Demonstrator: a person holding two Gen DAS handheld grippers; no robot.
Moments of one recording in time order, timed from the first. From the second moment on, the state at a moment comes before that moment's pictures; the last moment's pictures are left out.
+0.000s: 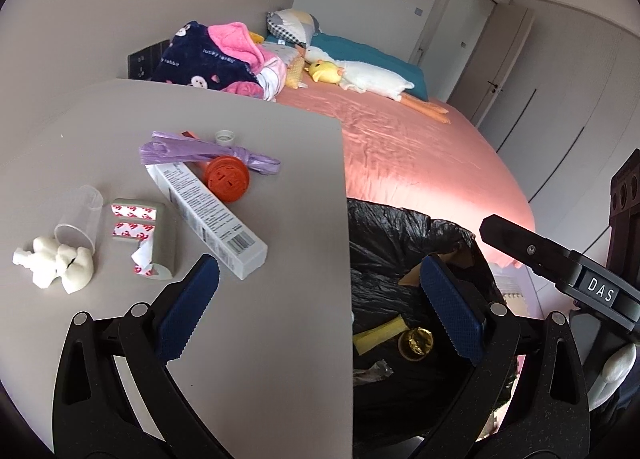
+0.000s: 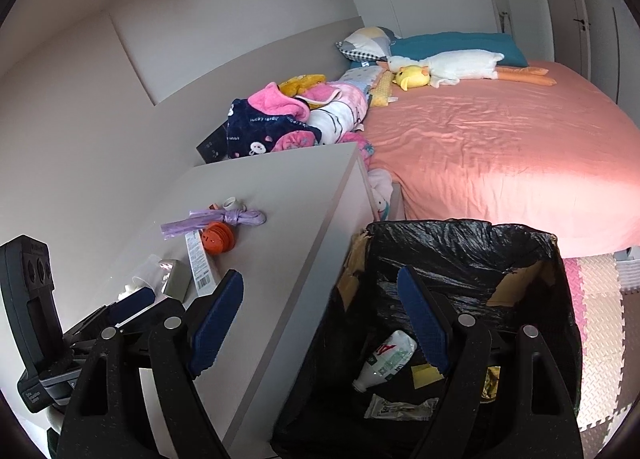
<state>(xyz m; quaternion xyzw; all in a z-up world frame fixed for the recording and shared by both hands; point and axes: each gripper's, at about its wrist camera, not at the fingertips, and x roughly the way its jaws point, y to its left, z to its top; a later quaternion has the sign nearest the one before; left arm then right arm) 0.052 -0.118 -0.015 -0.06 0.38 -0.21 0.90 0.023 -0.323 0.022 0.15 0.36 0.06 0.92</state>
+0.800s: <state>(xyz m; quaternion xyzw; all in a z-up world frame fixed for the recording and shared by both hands) 0.060 -0.025 -0.023 -0.09 0.38 -0.11 0.91 0.069 -0.237 0.008 0.11 0.38 0.14 0.91</state>
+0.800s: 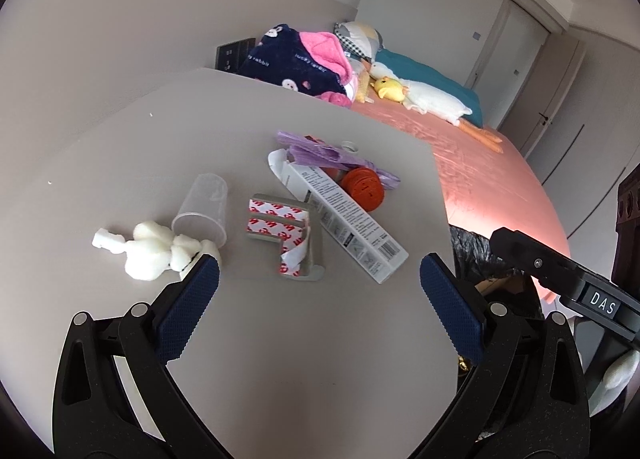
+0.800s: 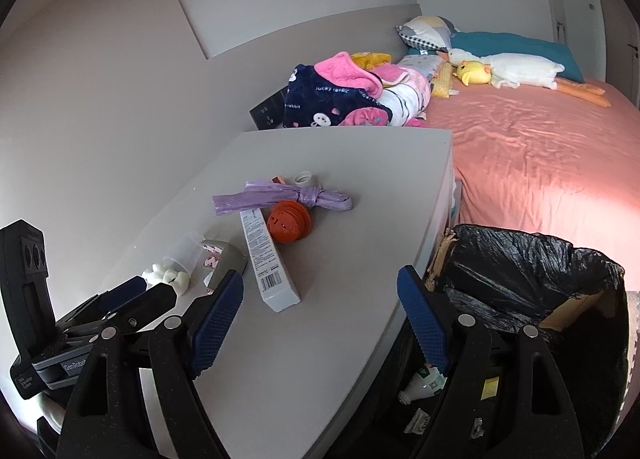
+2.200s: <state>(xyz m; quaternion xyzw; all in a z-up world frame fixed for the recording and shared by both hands) 0.109 0.041 -0.076 -0.06 0.44 0.01 0.90 0.145 -0.134 -0.053 -0.01 0.46 0.21 0.86</state>
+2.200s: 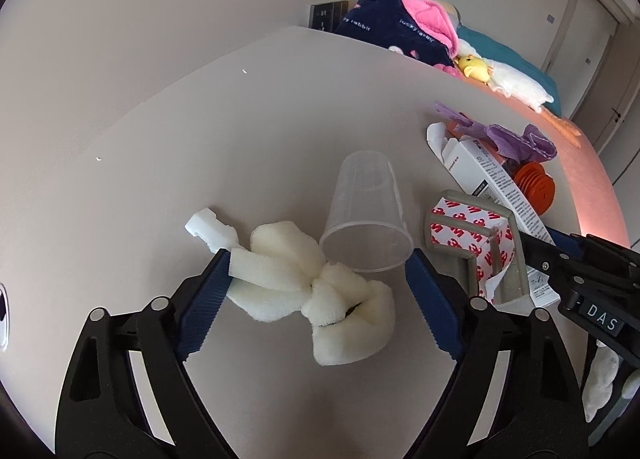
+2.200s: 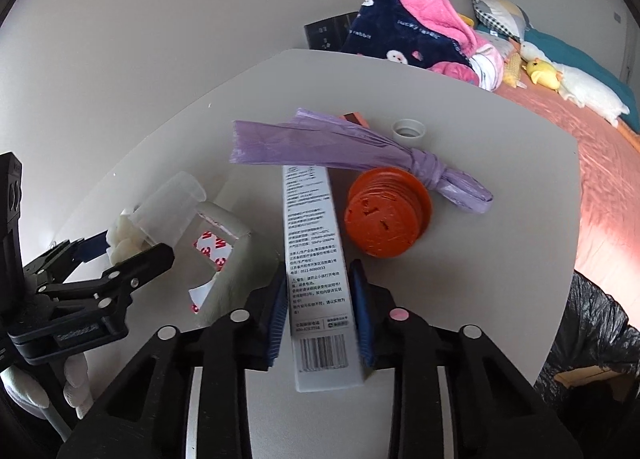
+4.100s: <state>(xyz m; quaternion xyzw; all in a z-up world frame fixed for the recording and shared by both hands) 0.029 -0.015 0.010 -0.07 0.33 -0.04 0.94 0.050 -0.204 0.051 0.09 0.36 0.24 0.89</state>
